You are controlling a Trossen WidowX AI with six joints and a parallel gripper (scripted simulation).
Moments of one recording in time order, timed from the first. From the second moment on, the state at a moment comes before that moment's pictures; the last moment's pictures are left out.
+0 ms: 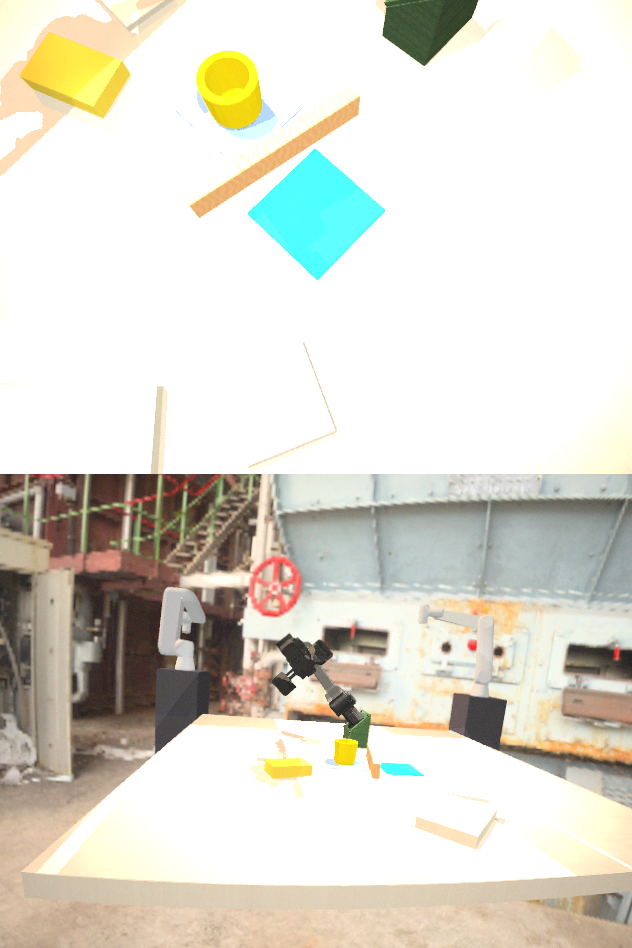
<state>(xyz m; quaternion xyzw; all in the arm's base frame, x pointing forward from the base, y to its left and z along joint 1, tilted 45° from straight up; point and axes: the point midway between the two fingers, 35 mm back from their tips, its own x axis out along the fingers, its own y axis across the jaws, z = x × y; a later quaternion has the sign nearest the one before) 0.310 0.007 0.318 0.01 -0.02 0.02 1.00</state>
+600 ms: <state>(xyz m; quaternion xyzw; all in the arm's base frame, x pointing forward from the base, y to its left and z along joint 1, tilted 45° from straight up) 0.293 0.031 0.111 -0.30 0.48 0.03 0.82</state>
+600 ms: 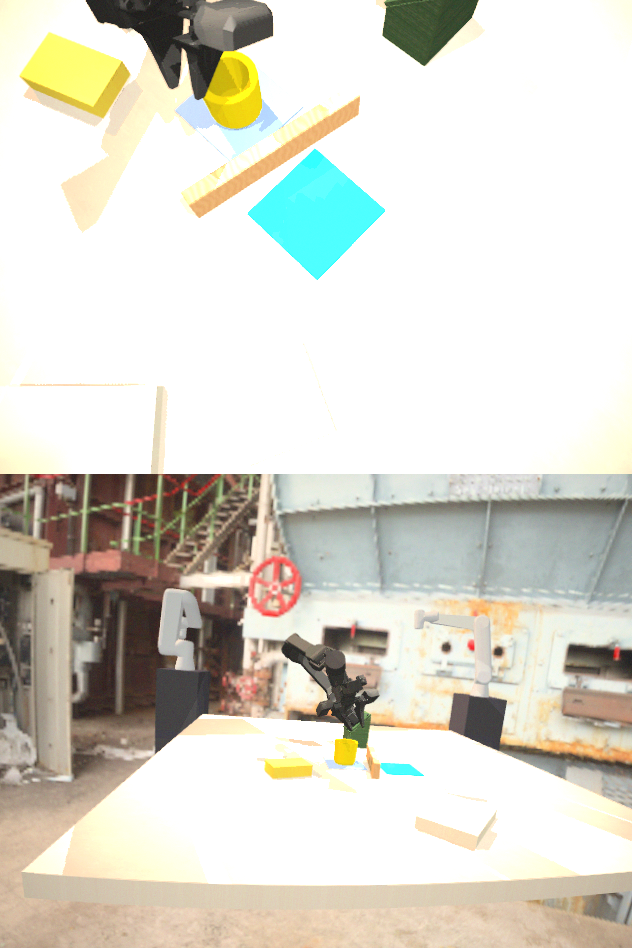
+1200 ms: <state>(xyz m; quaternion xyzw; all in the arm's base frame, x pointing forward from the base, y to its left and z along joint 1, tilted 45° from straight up) 0.228 0.014 0.084 -0.62 0.64 0.12 0.44</state>
